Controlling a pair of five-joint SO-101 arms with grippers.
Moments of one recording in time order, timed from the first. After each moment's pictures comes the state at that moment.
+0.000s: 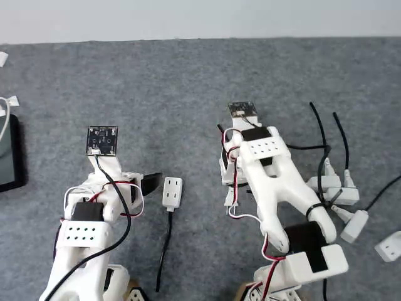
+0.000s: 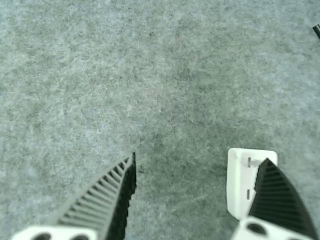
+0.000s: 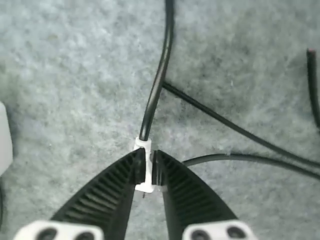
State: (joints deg) left arm -2.5 -48.0 71.3 44.1 6.1; right arm -15.9 1.8 24.9 68.5 -9.4
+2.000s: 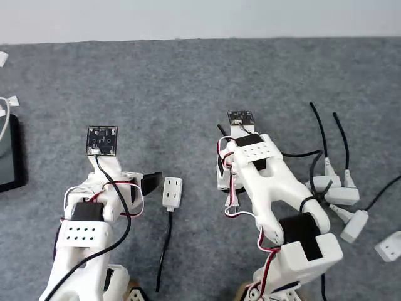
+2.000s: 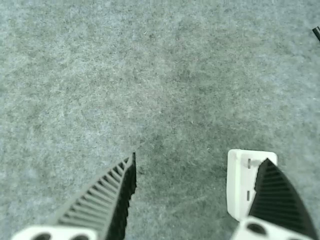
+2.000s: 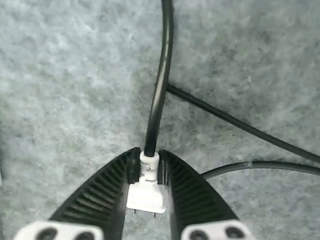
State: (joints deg) left arm -2.5 -48.0 71.3 43.7 6.1; right arm -17.3 6.4 27.7 62.5 -13.1
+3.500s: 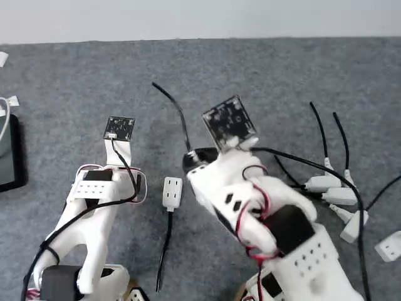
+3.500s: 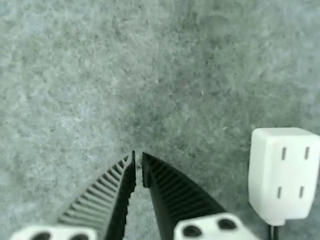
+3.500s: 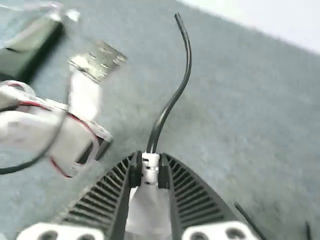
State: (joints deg) left arm -2.5 -17.0 57.2 43.6 0.7; right arm -39.0 -53.6 31.3 64.8 -1.9
